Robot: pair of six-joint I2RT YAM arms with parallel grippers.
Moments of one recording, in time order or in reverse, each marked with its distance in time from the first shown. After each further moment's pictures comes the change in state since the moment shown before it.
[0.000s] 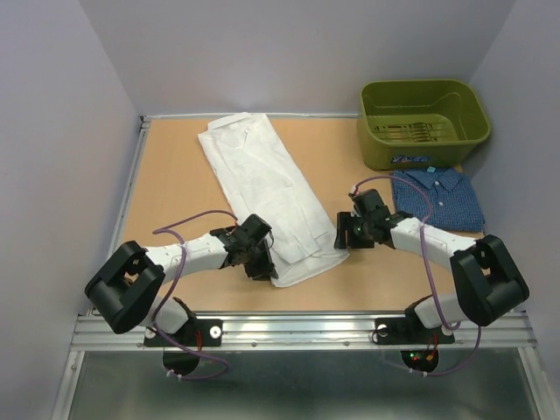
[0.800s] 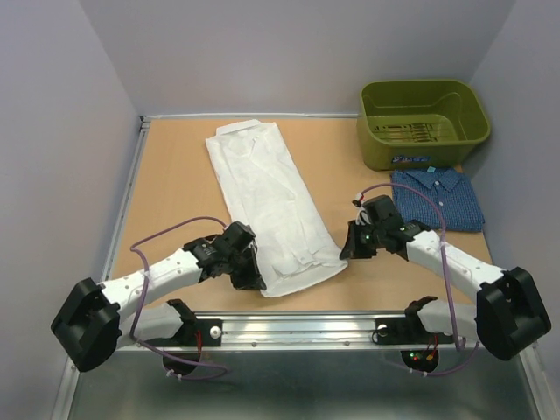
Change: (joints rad) left arm -0.002 -0.270 -0.054 -0.188 0.050 0.035; right arm 0.002 -0.191 -0.051 -0.114 -0.157 0.030
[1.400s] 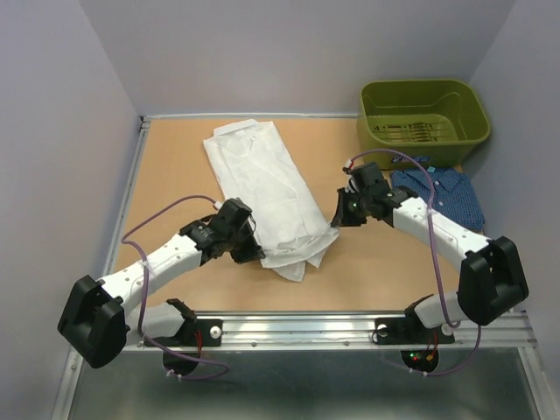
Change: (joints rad) left arm 0.093 0.013 0.124 -0.016 -0.125 -0.020; right arm 0.000 0.169 0.309 -0.102 0.054 0.000
